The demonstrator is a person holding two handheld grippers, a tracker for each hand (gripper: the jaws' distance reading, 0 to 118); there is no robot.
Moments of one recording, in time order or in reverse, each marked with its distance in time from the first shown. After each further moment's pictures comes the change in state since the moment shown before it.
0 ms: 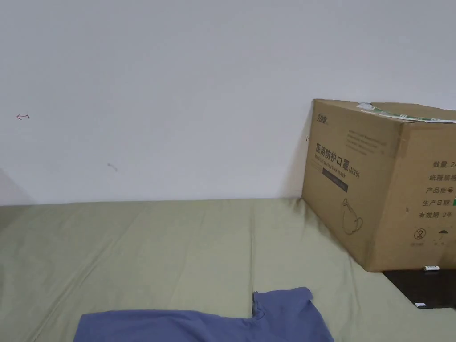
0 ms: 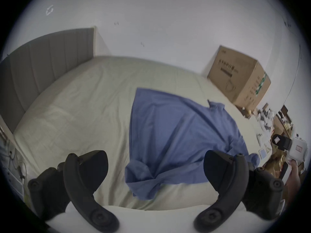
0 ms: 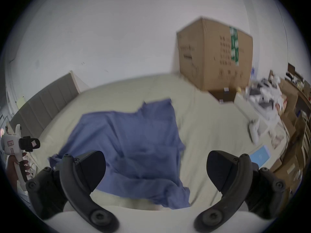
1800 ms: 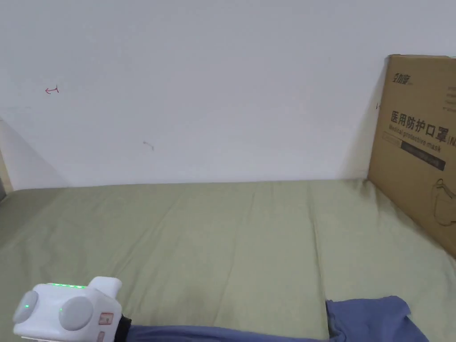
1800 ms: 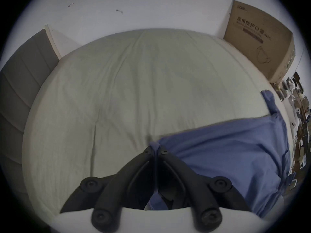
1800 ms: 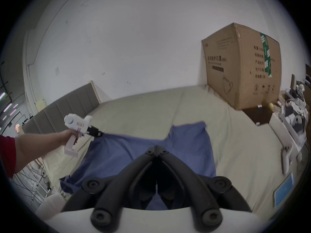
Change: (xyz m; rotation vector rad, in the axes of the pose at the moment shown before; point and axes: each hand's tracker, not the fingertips) left arm -0.046 0.167 -0.348 -0.347 0.023 -0.275; right arm -0.010 0.059 -0.114 0.070 0.230 -0.018
